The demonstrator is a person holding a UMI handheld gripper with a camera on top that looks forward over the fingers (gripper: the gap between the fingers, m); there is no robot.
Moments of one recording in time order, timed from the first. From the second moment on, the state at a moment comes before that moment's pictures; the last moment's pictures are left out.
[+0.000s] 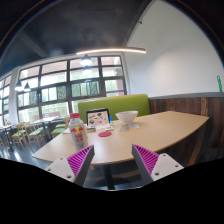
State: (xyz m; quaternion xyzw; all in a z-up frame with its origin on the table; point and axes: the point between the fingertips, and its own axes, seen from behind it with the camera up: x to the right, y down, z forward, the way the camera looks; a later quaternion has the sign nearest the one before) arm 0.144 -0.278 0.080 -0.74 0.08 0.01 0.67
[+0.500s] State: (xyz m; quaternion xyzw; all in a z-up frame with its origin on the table) arm 0.077 -0.225 0.092 -0.70 0.02 0.02 0.71
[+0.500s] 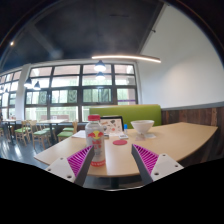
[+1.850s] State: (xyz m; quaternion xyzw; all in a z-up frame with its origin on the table) arm 0.036 0.082 0.179 -0.42 -0.53 -0.62 0.40
